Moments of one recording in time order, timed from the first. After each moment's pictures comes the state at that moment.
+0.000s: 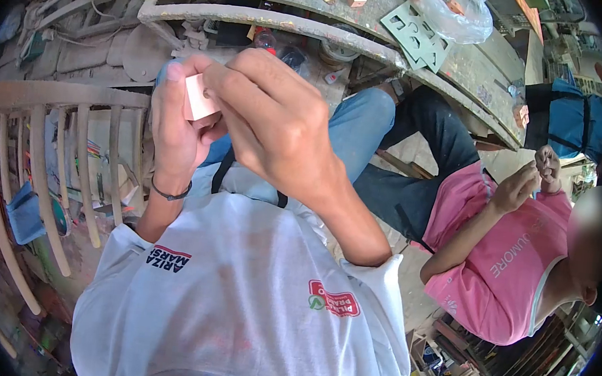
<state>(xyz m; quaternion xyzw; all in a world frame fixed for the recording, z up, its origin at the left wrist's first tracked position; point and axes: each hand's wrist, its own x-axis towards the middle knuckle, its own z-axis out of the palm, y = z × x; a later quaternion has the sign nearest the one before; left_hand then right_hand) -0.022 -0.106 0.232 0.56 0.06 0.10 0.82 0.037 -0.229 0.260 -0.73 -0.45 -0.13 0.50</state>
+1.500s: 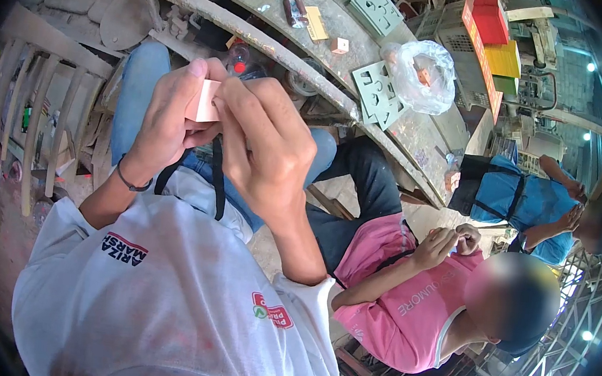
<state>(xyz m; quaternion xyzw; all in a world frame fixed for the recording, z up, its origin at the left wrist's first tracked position) -0.010 -0.108 0.234 0.50 0.08 0.09 0.86 0.050 -0.226 0.271 -0.76 -0.45 -0.11 0.46</state>
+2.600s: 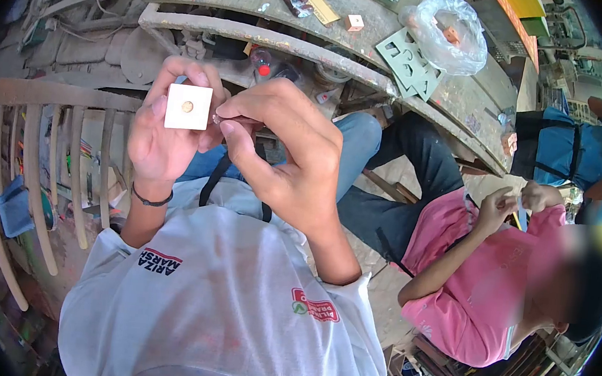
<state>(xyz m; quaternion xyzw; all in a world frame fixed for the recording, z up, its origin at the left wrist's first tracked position) -0.007 -0.088 0.227 0.41 -0.05 0.06 0.91 0.049 -0.244 0.264 -0.68 -0.36 0.00 0.64</state>
